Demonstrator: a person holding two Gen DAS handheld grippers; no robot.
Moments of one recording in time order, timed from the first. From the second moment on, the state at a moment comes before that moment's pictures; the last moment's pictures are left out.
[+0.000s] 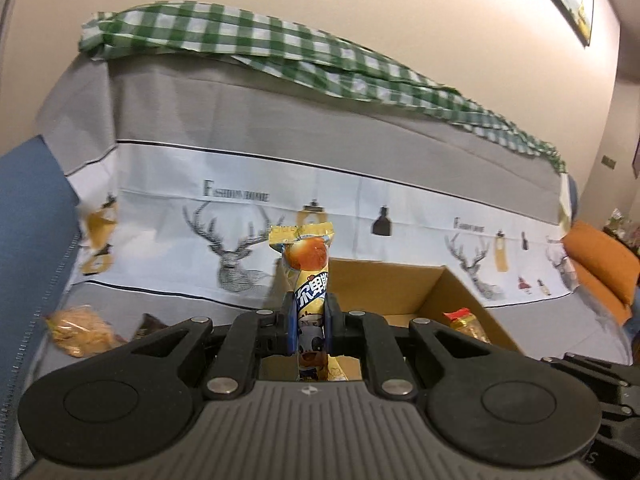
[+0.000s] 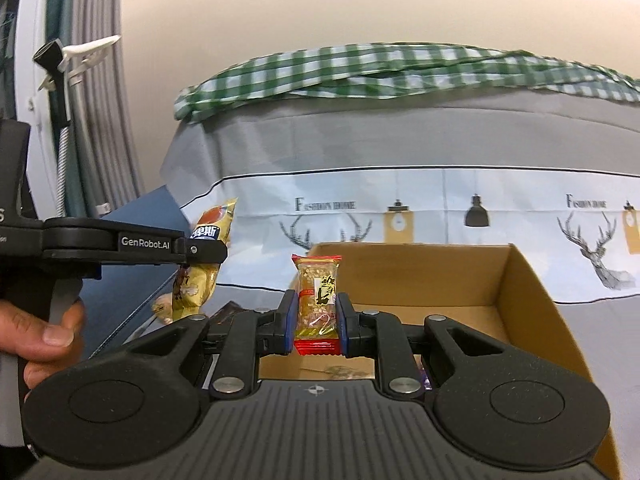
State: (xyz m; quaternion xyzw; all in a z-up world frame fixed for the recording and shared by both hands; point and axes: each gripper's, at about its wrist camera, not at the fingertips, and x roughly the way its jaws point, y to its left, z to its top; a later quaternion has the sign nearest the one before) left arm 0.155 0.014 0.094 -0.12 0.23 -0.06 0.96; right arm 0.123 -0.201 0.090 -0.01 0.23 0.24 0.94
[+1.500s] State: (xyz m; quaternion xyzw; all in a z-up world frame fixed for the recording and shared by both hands) left arm 0.167 -0.064 0.094 -0.13 0.20 -0.16 0.96; right arm 0.136 -0.257 0.090 0.03 0.21 0.12 0.97
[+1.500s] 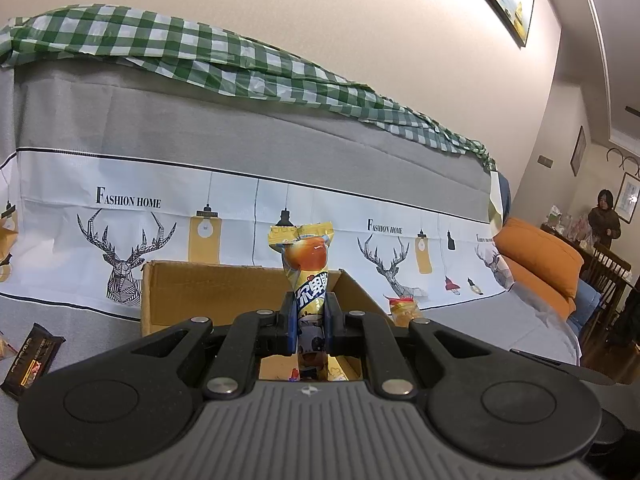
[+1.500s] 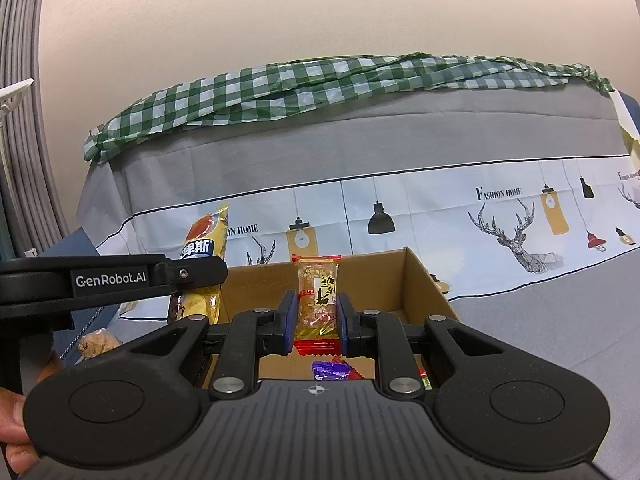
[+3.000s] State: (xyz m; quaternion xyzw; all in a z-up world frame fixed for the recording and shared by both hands) left arm 0.134 0.075 0.086 -0.12 0.22 -0.06 0.97; right arm 0.124 -0.127 0.067 0.02 0.23 0.18 0.95
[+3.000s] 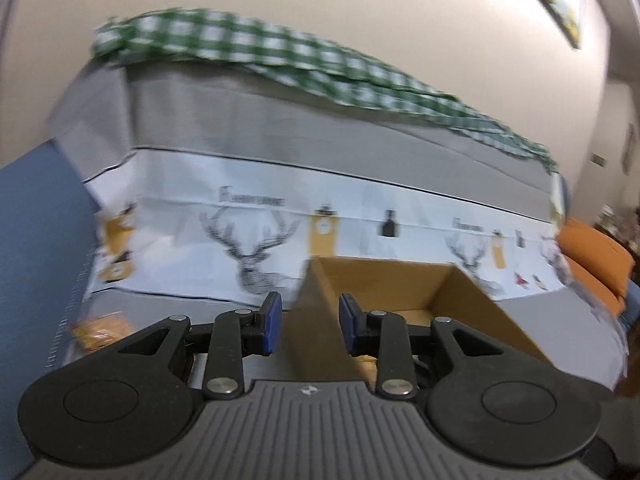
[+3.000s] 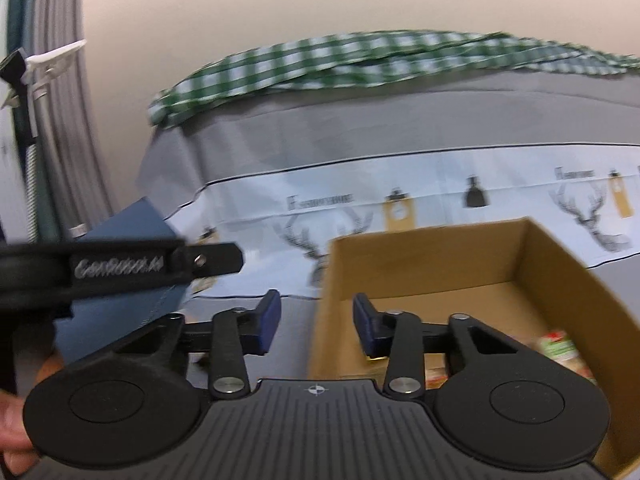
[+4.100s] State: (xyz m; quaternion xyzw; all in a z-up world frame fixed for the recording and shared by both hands) left arm 0.169 0.190 0.041 -0.21 0.27 0.14 0.93; right arm 0.211 0.040 -0.044 0.02 0.35 0.20 0.92
